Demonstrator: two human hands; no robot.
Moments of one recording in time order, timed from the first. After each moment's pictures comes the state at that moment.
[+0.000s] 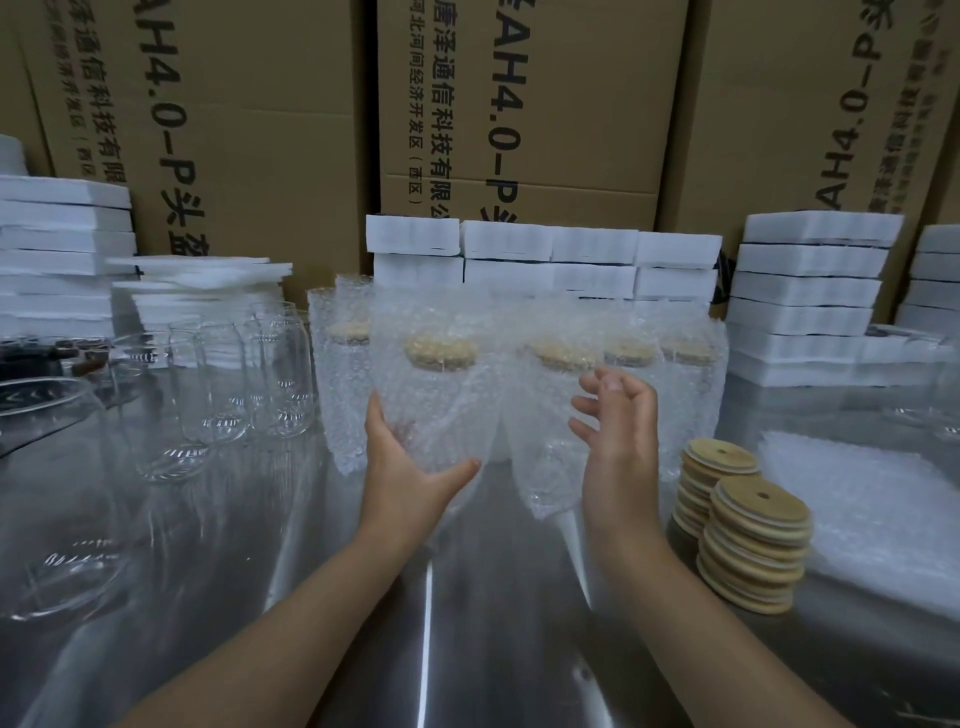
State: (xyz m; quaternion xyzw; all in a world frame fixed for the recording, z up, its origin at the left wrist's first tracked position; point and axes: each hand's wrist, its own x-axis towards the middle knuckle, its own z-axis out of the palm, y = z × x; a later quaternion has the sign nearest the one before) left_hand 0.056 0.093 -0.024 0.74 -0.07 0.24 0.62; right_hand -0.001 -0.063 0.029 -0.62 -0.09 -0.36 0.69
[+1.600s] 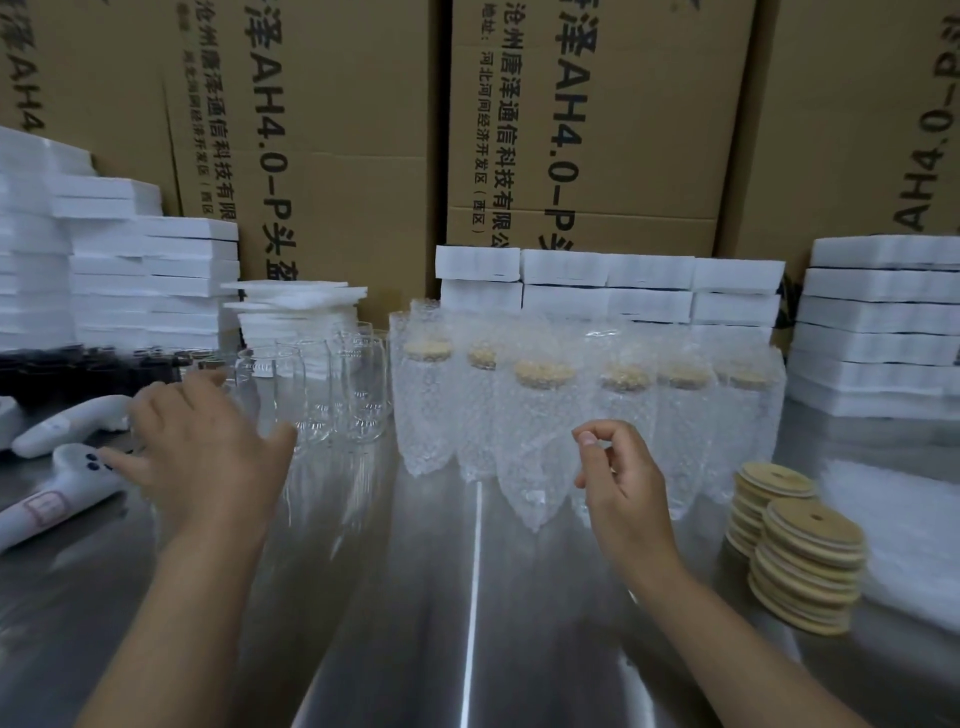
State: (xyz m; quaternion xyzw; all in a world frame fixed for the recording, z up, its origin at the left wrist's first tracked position) left_hand -0.031 0.235 0.045 0.81 0.29 0.47 0.19; right_hand -0.003 -0.054 0.009 -0.75 -0.17 -0.33 0.55
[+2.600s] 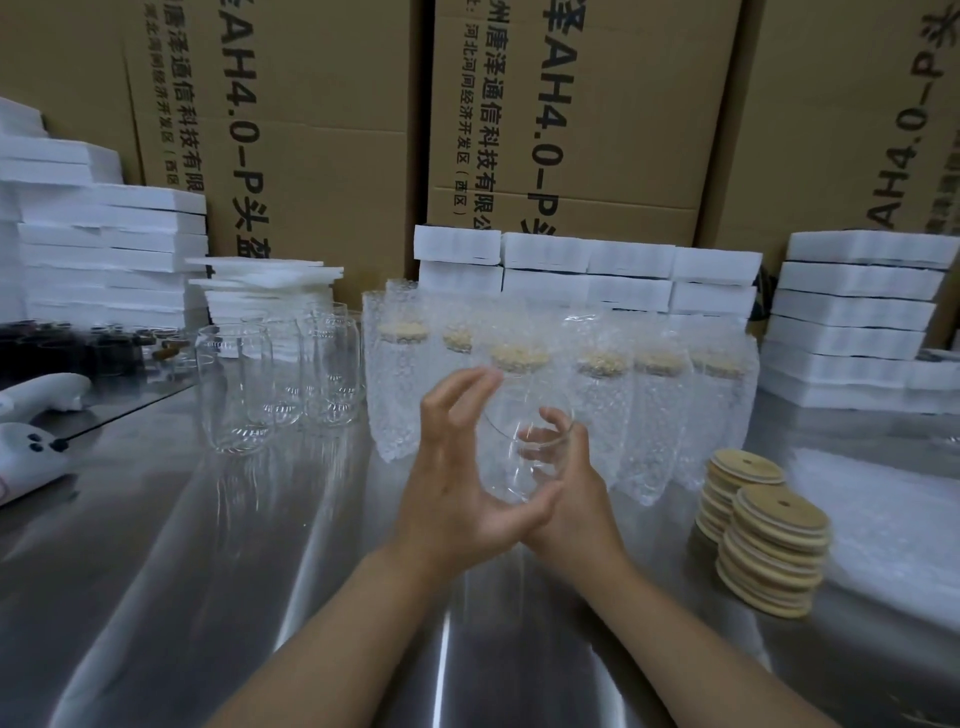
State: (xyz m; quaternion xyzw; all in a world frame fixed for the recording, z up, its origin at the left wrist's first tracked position) left_hand -0.012 0.086 0.007 0.68 -0.35 0.51 0.40; right_hand -0.004 -0.044 -0.007 -0.81 -0.20 -0.24 0.49
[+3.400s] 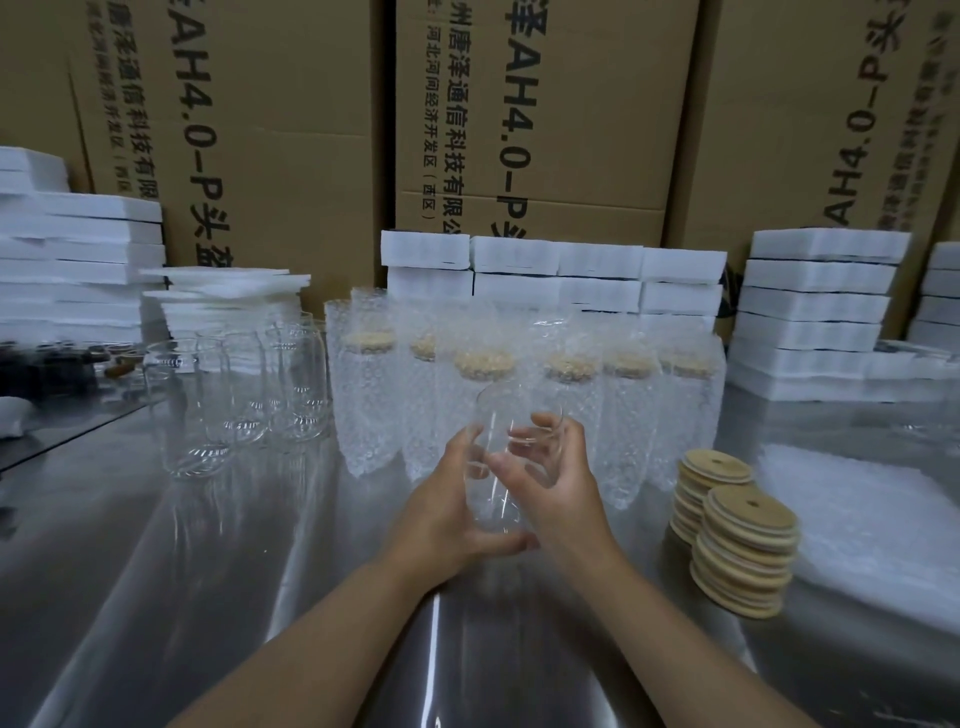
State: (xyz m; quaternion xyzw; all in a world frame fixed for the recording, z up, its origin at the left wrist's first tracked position) left_hand 0.024 0.081 -0.023 0.83 -0.25 0.17 0.48; right_hand -0.001 -0.053 0.007 -0.73 -0.16 -0.20 0.64
